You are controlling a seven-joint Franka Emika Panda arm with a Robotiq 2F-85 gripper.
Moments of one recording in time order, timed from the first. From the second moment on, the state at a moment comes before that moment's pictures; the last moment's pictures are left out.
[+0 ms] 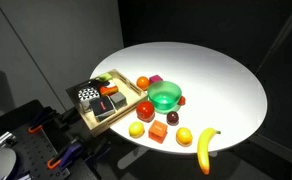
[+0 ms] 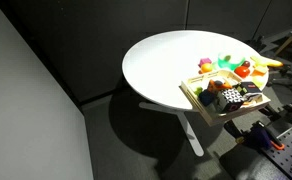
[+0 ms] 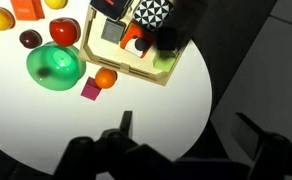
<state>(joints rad) 0.11 -0.82 -0.02 -2.54 0.08 1.97 -0.12</state>
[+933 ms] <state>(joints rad) 0.10 -0.69 -0.02 -2.49 0.08 2.03 -0.10</state>
